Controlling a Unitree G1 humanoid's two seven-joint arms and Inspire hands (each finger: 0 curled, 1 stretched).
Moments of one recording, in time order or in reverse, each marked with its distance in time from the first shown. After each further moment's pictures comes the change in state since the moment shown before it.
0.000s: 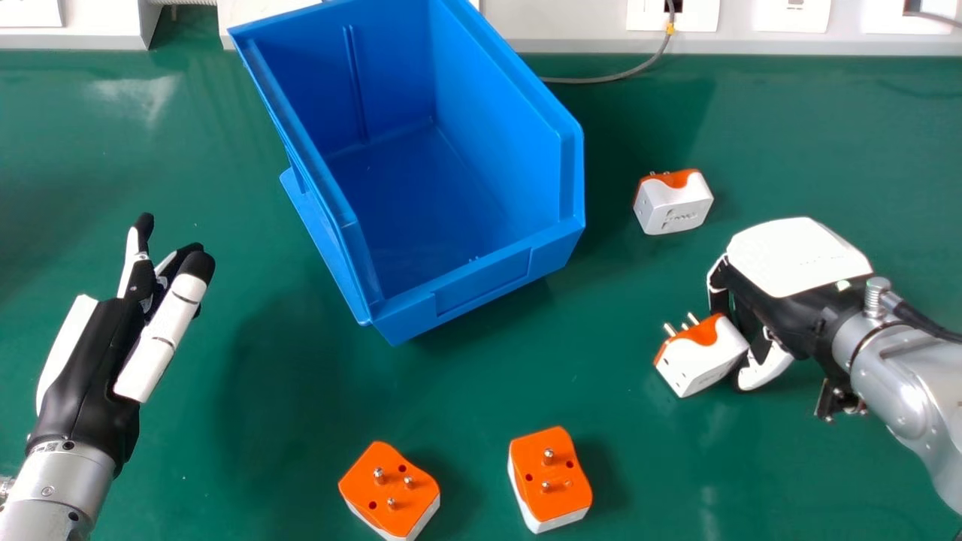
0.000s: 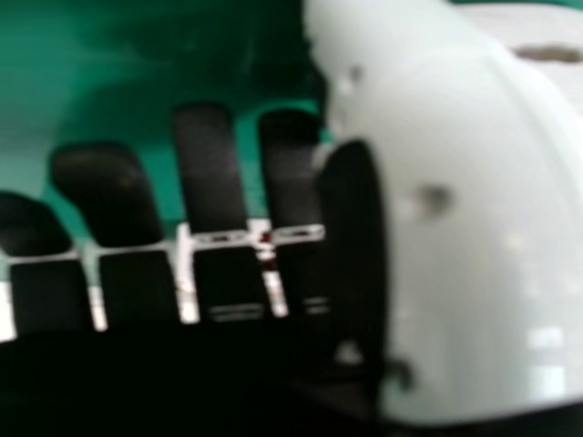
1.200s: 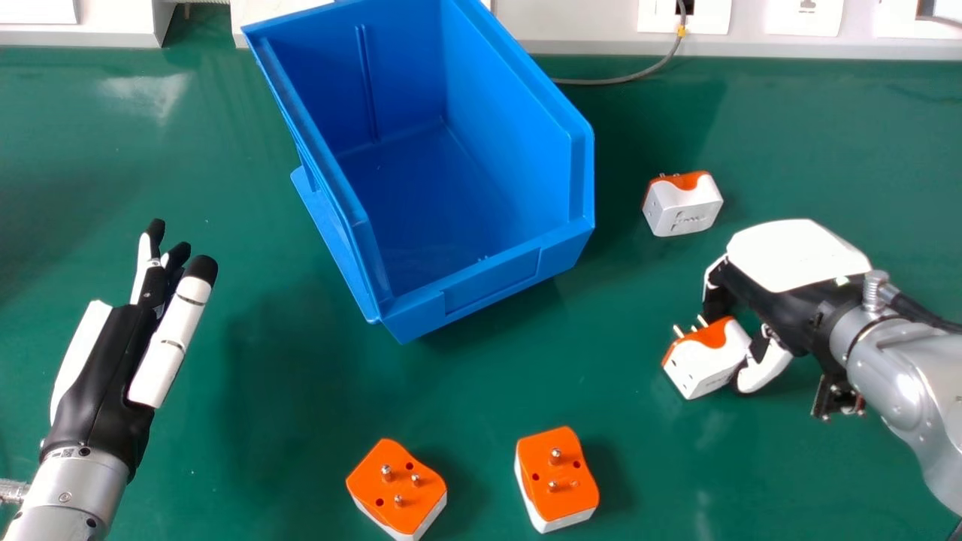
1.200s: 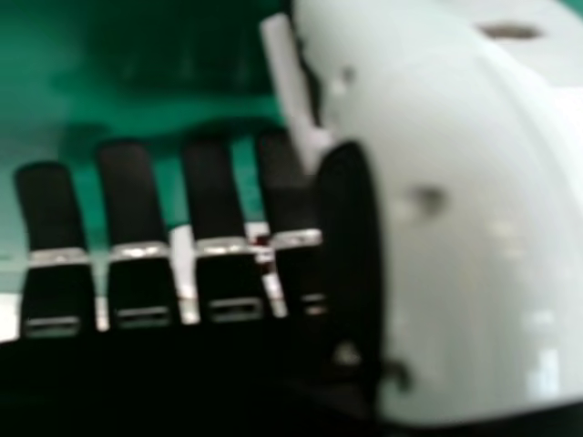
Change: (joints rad) left arm 0.019 -0.015 -0.027 -0.023 0.046 0.000 0.043; right arm -0.015 0.010 -0.013 -0.011 0.002 0.037 0.086
